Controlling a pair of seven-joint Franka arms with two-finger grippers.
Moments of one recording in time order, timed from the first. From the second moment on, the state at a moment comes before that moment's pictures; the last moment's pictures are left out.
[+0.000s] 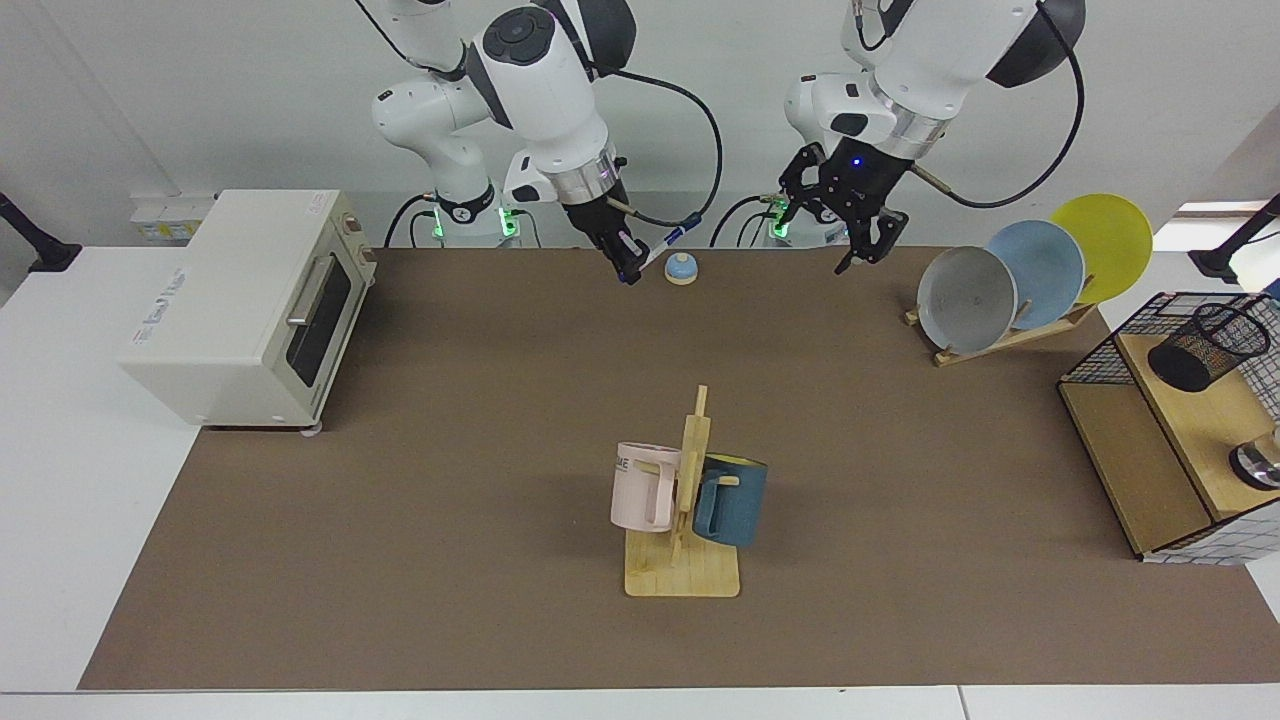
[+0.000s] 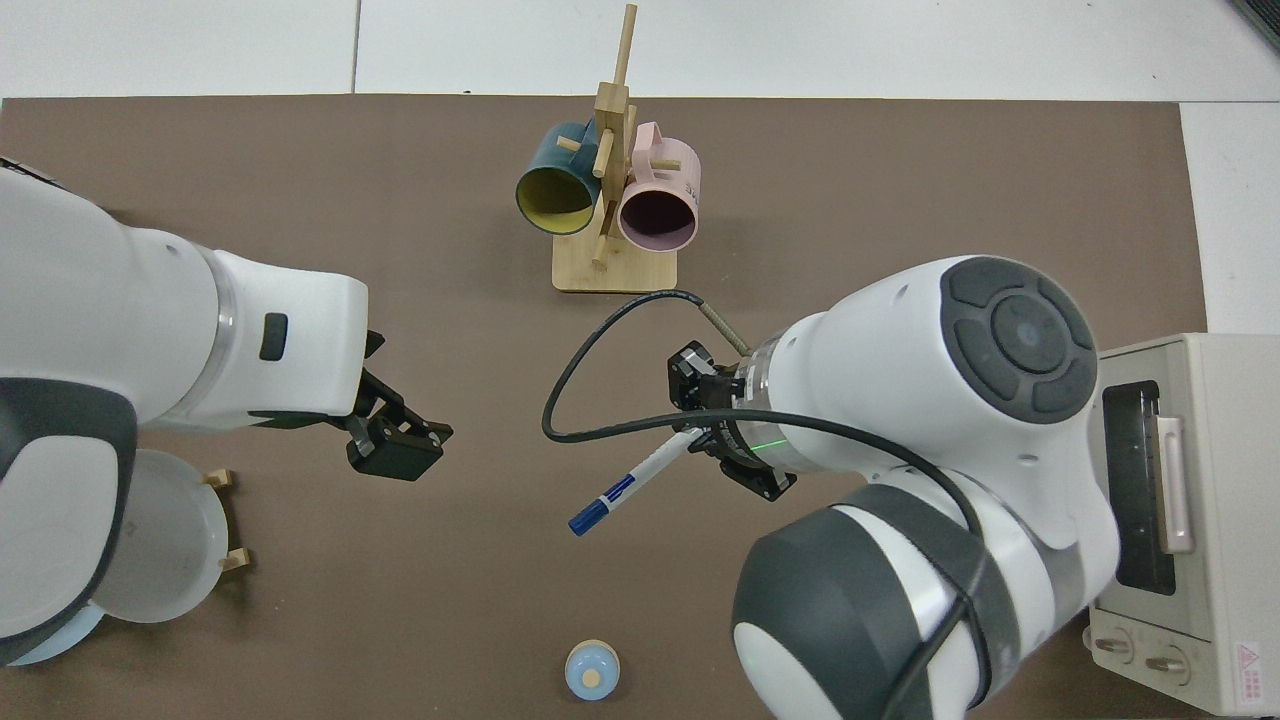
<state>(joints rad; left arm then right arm) -0.15 -0.04 -0.17 -1.61 -0.27 1.63 0.62 0.62 0.04 -0.12 -1.74 0.29 1.87 1.38</state>
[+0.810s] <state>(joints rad) -0.20 -0.20 -0.21 -1.86 -0.45 1.77 0.80 0.66 0.10 -0.13 -1.63 0.27 1.88 1.59</state>
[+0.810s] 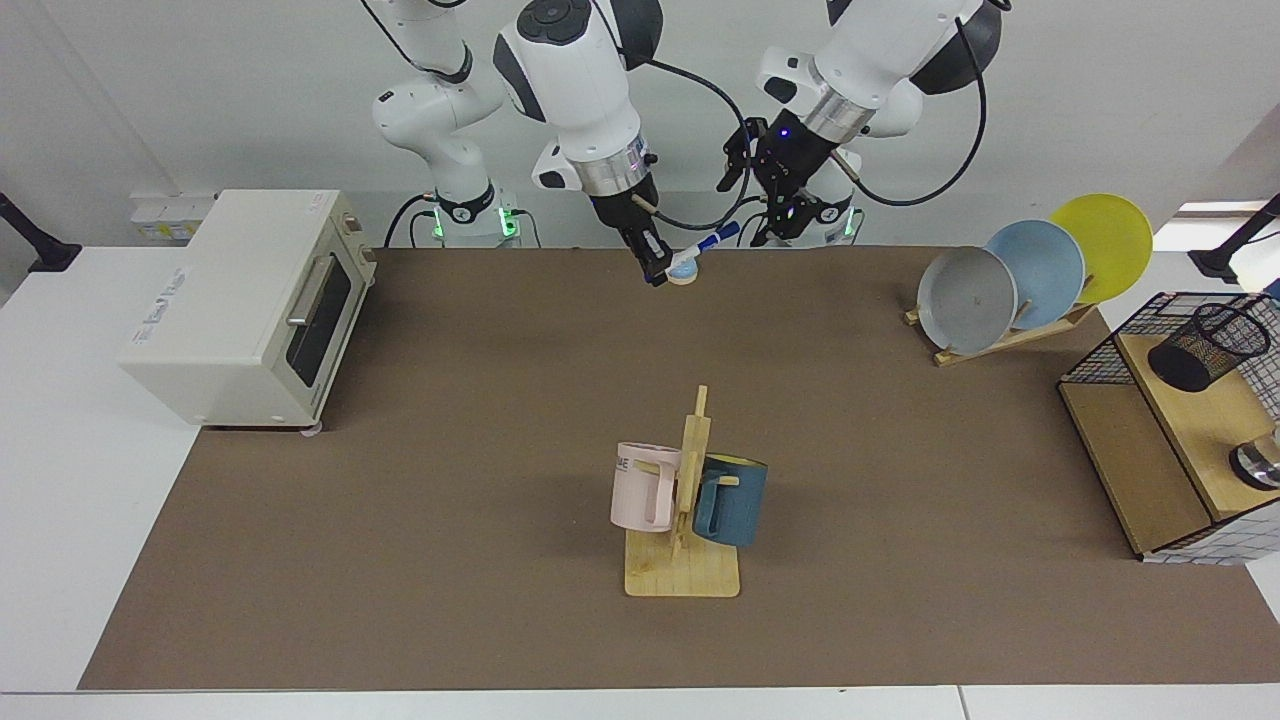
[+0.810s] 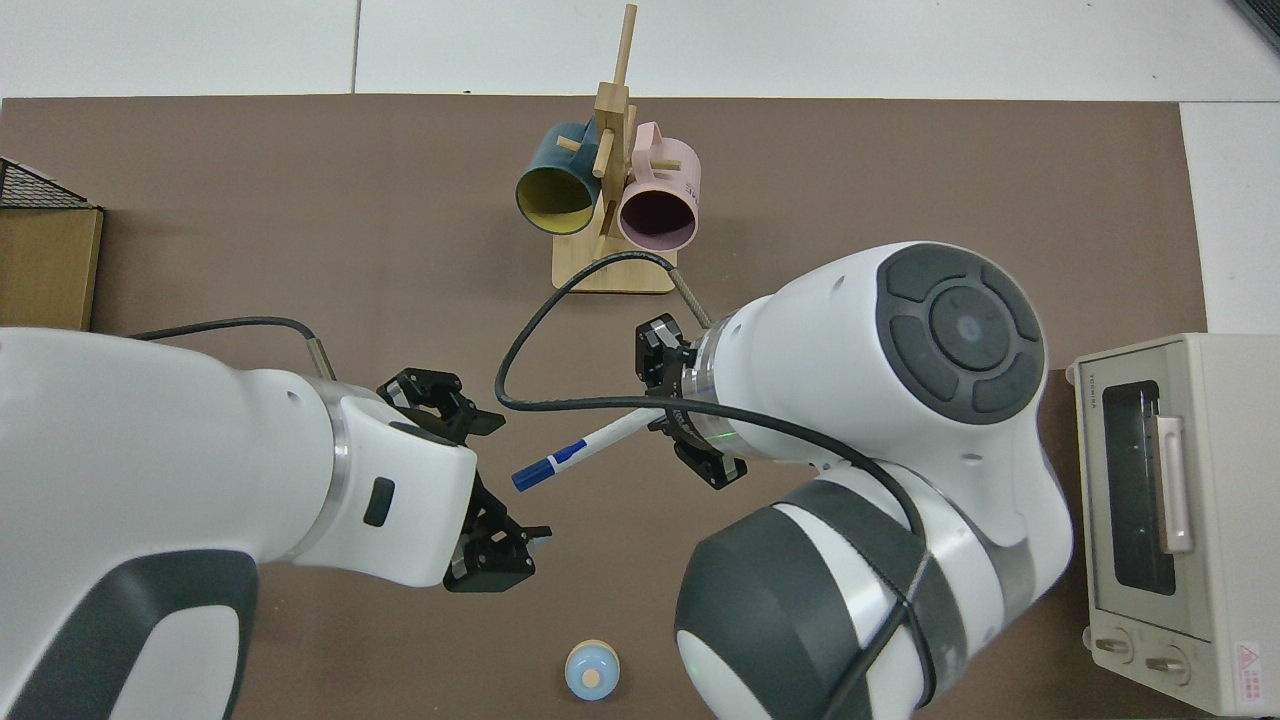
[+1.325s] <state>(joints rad) -0.26 -0.20 -0.22 -1.96 -0.46 1.91 0.81 0.66 0.11 -0.13 -1.63 0.27 1.88 1.59</state>
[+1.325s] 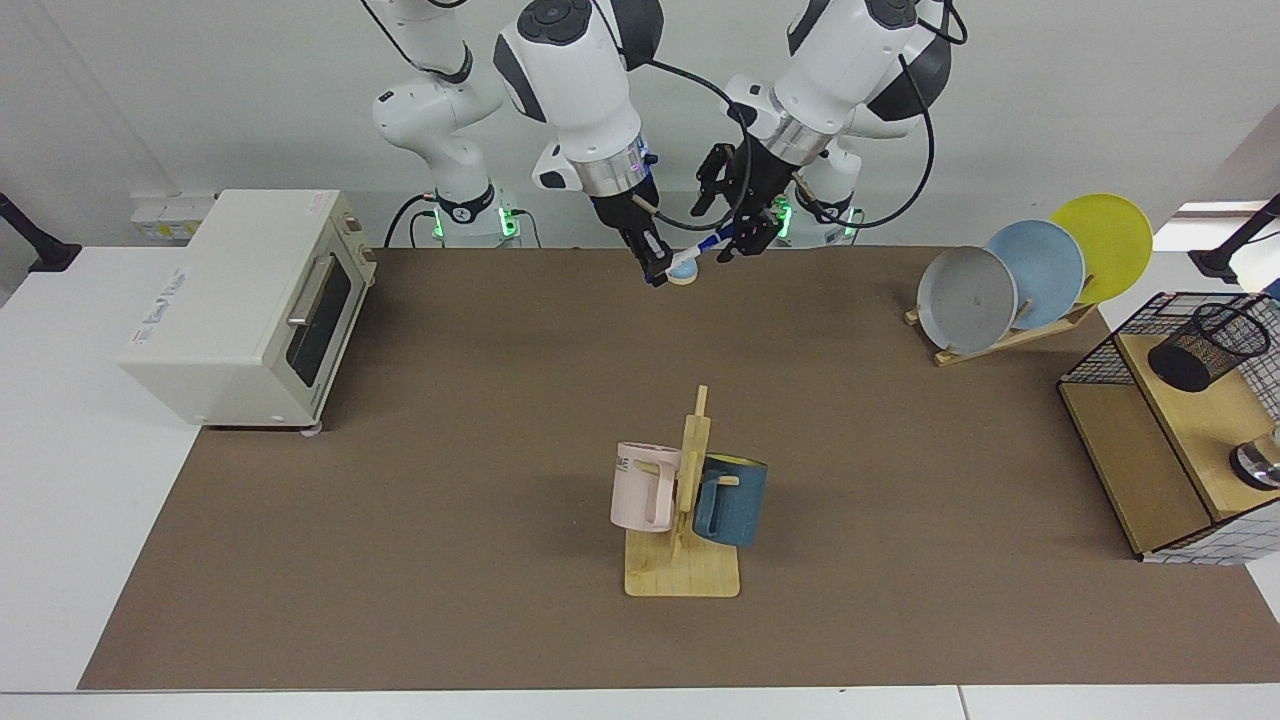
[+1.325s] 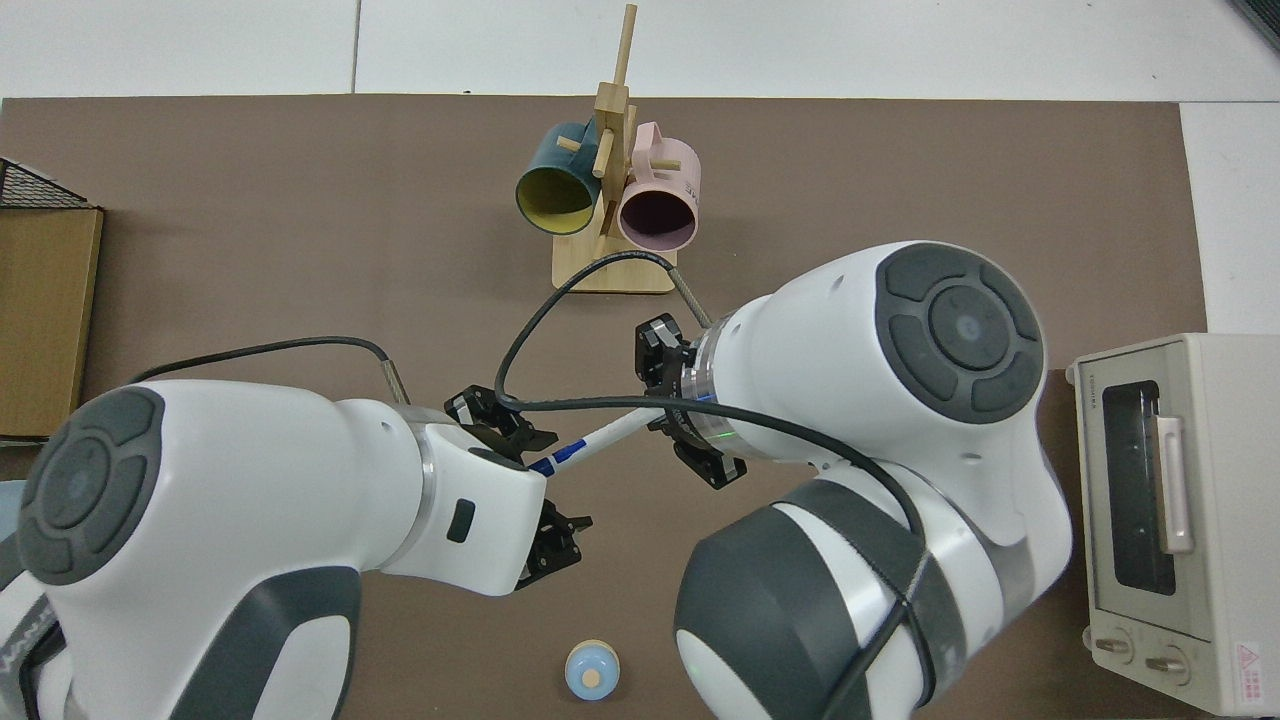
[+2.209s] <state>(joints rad) -0.26 -0.20 -0.22 -1.97 -0.46 1.93 0.77 0.68 0.11 -0.12 -1.63 0.26 1.83 1.59</state>
